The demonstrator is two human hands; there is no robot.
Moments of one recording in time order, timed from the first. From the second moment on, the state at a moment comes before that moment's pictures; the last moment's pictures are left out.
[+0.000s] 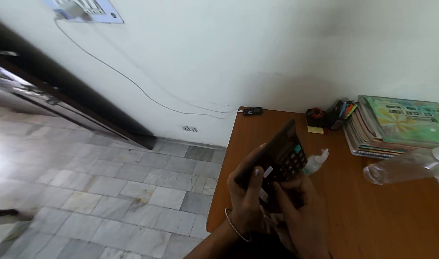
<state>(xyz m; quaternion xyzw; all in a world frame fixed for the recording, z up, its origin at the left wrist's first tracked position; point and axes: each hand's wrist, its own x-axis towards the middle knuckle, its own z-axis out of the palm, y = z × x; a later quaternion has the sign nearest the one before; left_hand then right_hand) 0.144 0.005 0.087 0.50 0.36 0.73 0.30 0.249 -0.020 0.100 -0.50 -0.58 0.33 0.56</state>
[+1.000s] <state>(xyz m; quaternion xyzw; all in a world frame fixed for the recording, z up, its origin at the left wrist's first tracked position) 0.144 0.006 0.091 0.38 0.44 0.72 0.37 0.265 -0.032 0.119 -0.52 -0.62 0.34 0.48</state>
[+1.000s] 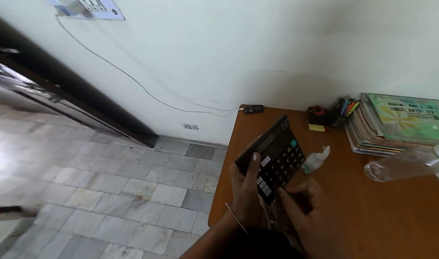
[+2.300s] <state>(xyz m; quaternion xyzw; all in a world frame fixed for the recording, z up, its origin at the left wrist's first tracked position) 0.143 0.007 0.088 0.31 0.45 0.73 0.41 0.266 -0.033 0.090 -0.56 -0.64 0.34 0.41</state>
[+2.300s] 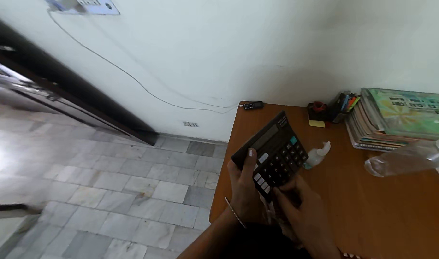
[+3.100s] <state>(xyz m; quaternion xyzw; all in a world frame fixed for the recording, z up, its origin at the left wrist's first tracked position) 0.121 -0.003 0.115 0.27 0.51 0.63 0.52 0.306 0.008 0.102 -0.55 -0.68 0.06 0.48</state>
